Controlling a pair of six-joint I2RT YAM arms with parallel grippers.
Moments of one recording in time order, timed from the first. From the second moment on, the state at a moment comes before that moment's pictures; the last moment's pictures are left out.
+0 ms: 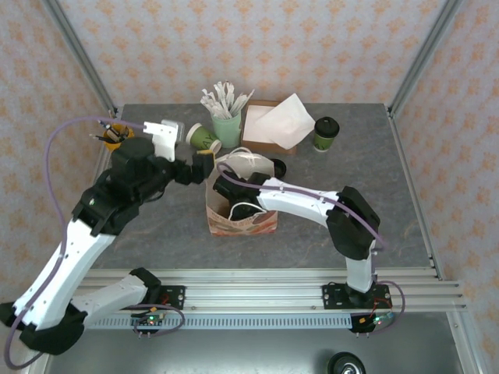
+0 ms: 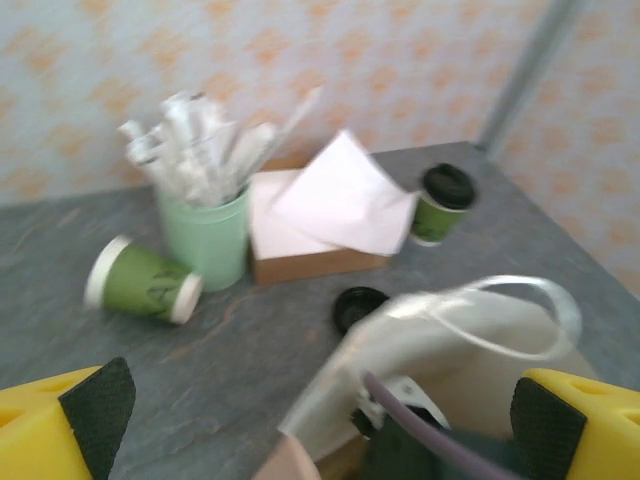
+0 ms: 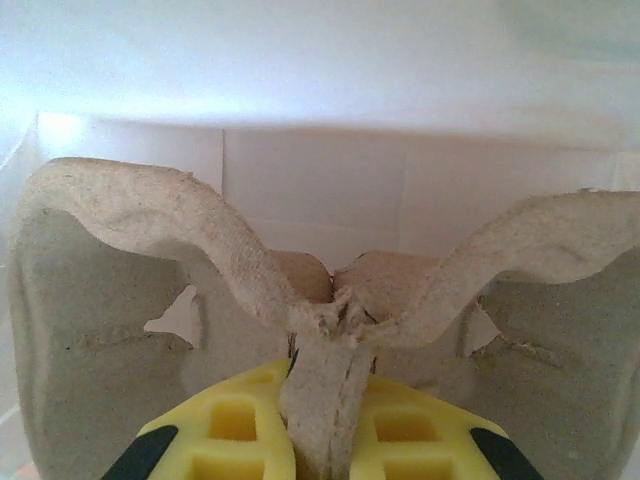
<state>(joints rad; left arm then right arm) -0.51 1.00 1.34 -0.74 -0.12 -0.26 1.00 1.91 1.48 -0.92 0.15 0.84</state>
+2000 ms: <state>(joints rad) -0.36 1.15 1.29 -0.81 0.09 -0.24 1.00 1.95 1.56 -0.89 0.29 0.72</state>
